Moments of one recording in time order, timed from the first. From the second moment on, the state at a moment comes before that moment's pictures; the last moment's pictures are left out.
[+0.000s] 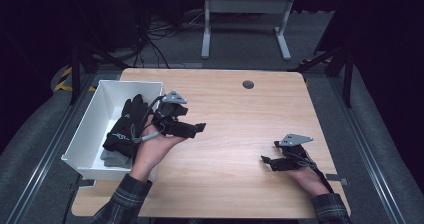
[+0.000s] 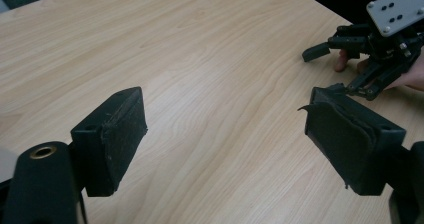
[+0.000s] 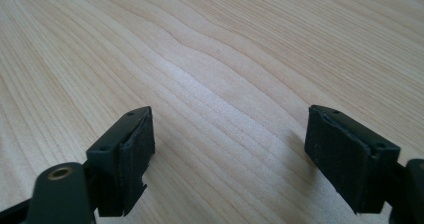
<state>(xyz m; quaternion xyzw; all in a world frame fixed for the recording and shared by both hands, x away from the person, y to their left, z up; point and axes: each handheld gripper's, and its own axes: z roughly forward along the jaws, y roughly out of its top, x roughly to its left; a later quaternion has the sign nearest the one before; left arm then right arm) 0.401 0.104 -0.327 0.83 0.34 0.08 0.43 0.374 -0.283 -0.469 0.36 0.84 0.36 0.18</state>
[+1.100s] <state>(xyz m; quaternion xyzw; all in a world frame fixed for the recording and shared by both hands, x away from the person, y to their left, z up) 0.390 0.034 -0.442 0.88 0.27 0.06 0.37 0.374 -0.282 -0.469 0.36 0.84 0.36 0.18</state>
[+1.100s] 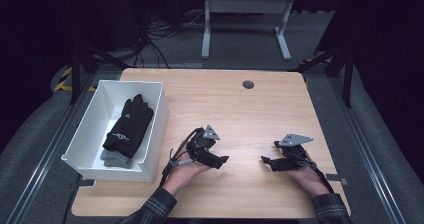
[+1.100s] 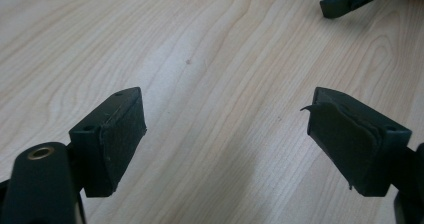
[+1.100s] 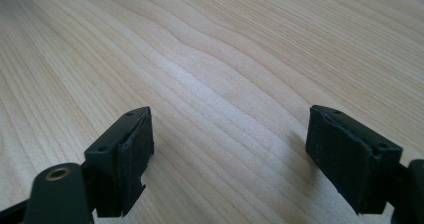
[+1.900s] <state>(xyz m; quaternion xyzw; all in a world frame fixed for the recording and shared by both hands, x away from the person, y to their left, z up) 0.383 0.020 -0.475 0.89 0.25 0.09 0.36 0.374 -0.282 -0.470 0.36 0.84 0.36 0.18</state>
